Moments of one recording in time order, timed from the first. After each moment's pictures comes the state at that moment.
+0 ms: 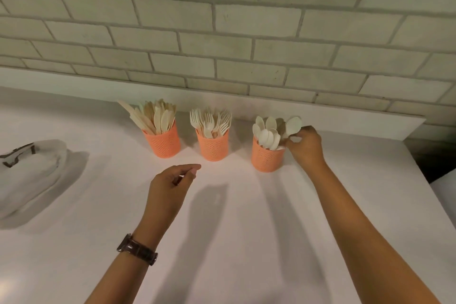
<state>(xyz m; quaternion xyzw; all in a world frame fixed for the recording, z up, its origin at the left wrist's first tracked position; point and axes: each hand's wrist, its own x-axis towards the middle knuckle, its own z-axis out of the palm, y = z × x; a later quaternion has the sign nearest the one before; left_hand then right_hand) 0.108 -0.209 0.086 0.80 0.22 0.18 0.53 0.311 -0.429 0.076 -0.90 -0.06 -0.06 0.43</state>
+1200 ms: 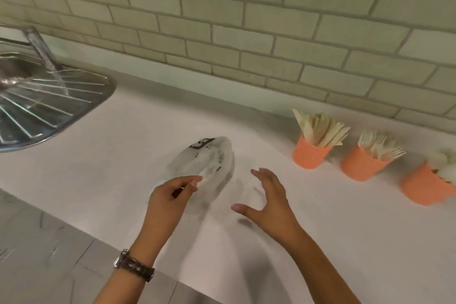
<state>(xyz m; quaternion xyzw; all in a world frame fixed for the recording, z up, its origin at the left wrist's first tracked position) -0.089 0.138 0.090 0.75 0.29 0.20 0.56 0.023 -0.043 0.074 -0.86 -0.27 0.16 0.41</state>
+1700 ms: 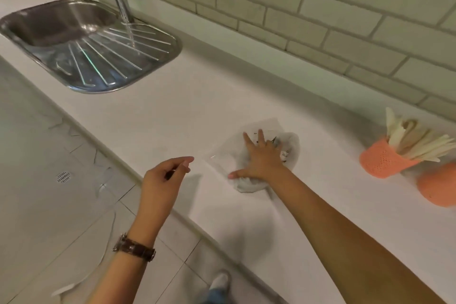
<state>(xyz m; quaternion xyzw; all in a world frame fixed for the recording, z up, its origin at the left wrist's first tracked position) -0.181 0.212 0.071 0.68 0.44 0.28 0.52 0.059 0.144 -0.006 -0.88 -0.44 0.17 -0.03</state>
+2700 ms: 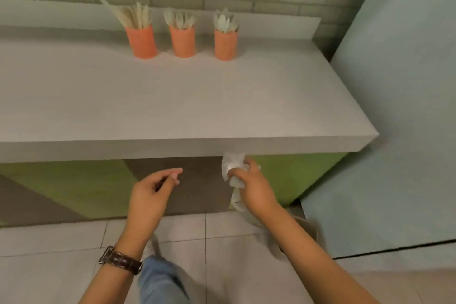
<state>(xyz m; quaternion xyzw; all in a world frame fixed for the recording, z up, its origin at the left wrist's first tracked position) -0.290 -0.277 0.012 0.79 0.15 0.10 0.59 -0.221 -0.487 -0.022 -0.94 -0.12 0.12 0.30</state>
